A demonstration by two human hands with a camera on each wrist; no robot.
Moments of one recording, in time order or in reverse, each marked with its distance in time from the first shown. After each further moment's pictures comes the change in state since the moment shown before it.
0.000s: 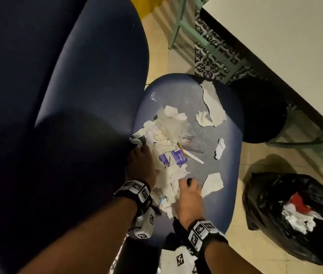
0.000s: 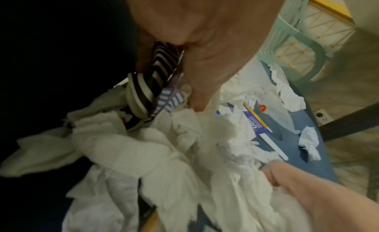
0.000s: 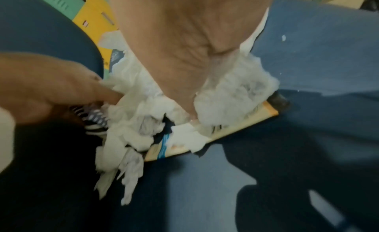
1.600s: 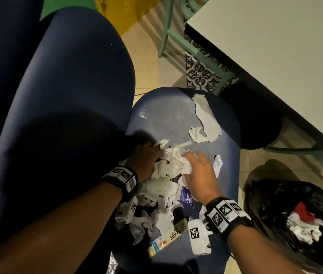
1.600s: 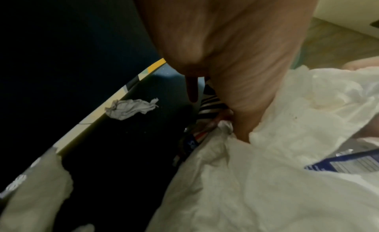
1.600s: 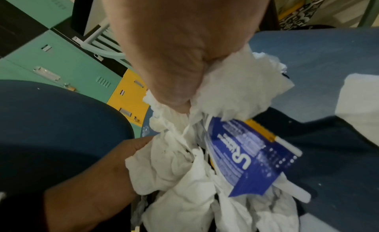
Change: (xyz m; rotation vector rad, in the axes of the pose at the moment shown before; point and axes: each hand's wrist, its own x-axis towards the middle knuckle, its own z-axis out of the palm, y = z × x) left_hand 0.109 0.020 -0.027 0.032 -0.186 0.626; right_hand 0.096 -0.007 -0.124 0.204 0.214 -0.208
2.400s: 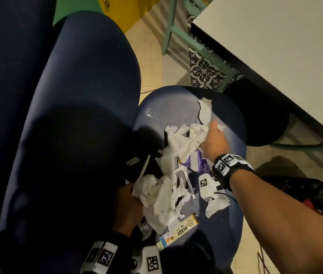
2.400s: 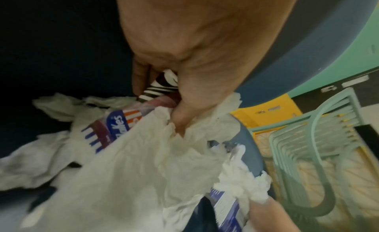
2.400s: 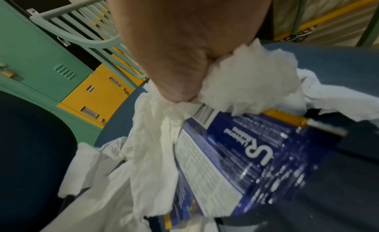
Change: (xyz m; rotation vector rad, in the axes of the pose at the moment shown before) left_hand -0.141 0.028 0.023 -1.033 0.209 -0.830; right_hand 0.104 0.021 -0.019 -0.055 0.086 0.238
